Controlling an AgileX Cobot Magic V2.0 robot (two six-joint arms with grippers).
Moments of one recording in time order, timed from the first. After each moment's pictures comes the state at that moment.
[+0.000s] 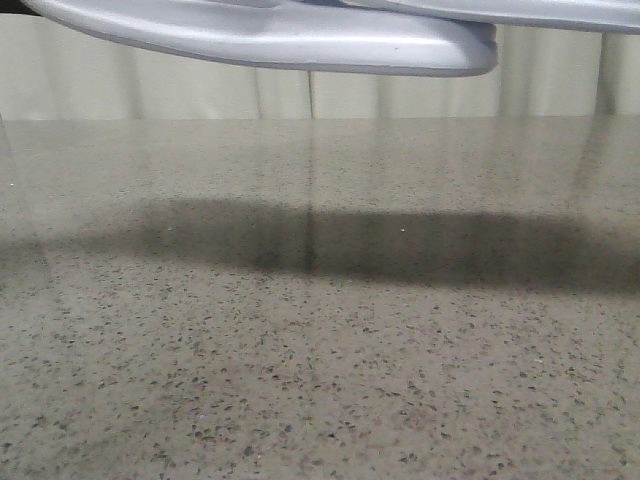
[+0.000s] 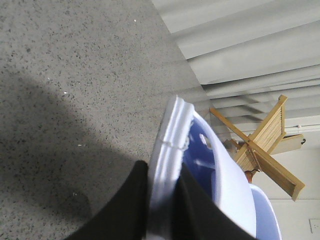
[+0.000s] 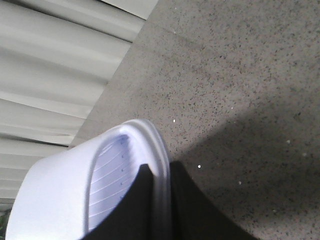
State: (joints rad) left arm -0.17 1.05 -0.67 -1.49 0.67 0.42; right arm 0.08 0.68 -0.54 0.92 0.44 0.10
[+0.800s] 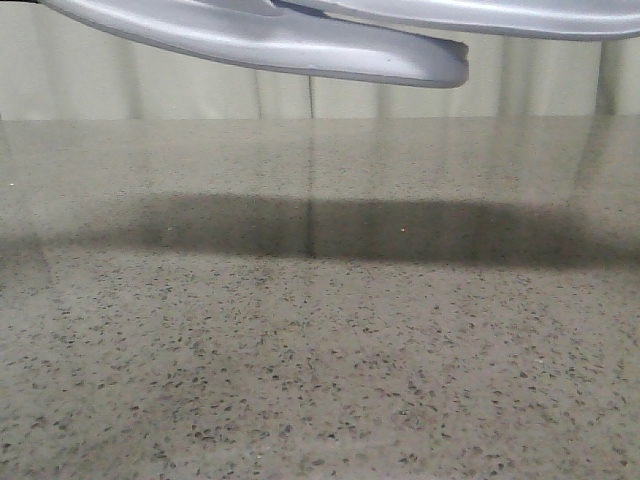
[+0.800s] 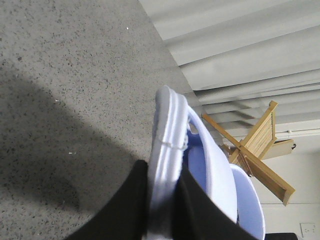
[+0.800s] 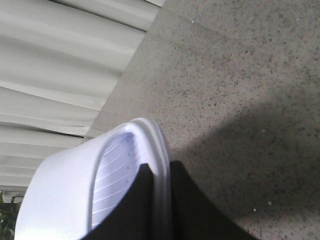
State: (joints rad) left arm -0.17 1.05 -0.67 -1.55 0.68 0.45; right arm 0.08 0.85 -0.54 1.43 0.44 -0.41
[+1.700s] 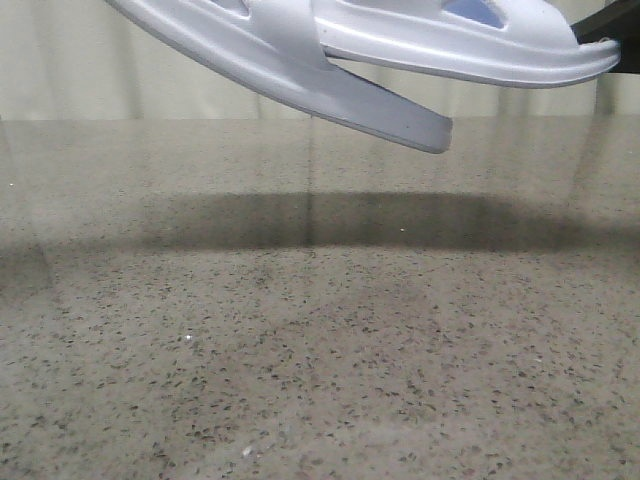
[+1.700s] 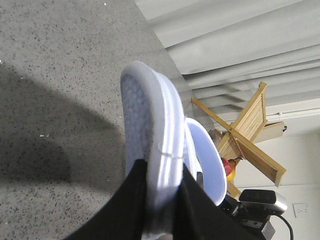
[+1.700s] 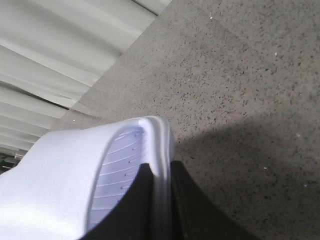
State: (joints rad) left arm -0.34 1.05 -0.67 -1.64 0.57 0.50; right arm 0.07 1.06 -0.54 1.80 0.53 -1.09
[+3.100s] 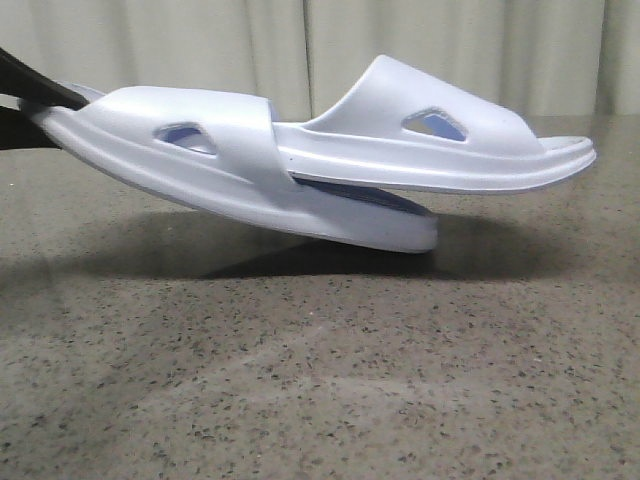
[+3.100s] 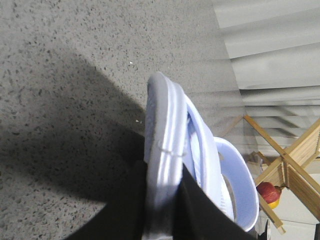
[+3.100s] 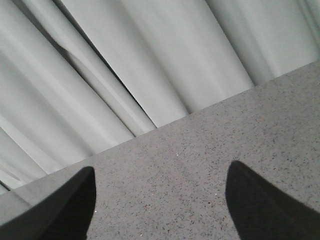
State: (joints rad) left arm -0.36 1.05 -0.50 -1.68 0.44 0.50; right arm 0.08 0.68 -0.54 1.68 0.13 -1.17
